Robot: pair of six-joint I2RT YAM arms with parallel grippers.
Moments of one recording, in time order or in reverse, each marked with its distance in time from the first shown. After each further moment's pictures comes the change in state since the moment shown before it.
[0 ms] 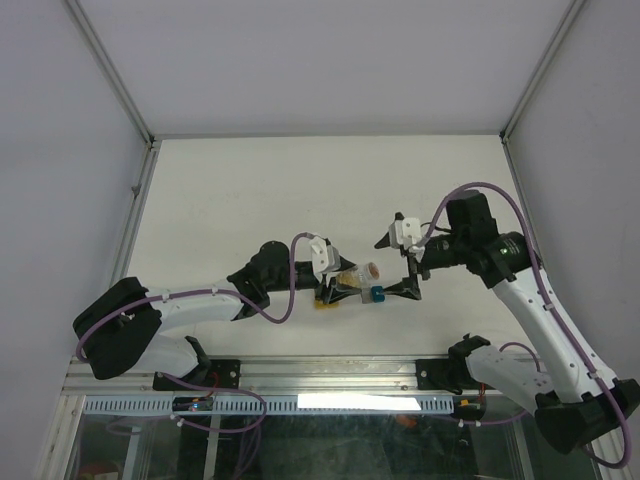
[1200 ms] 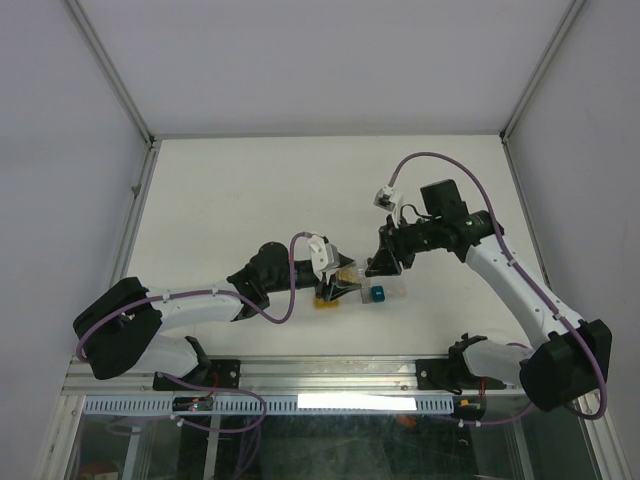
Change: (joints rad) left arm 0.000 0.000 -0.014 0.029 -0.063 -0.004; right arm -0.013 0.217 -0.043 0.173 0.104 0.841
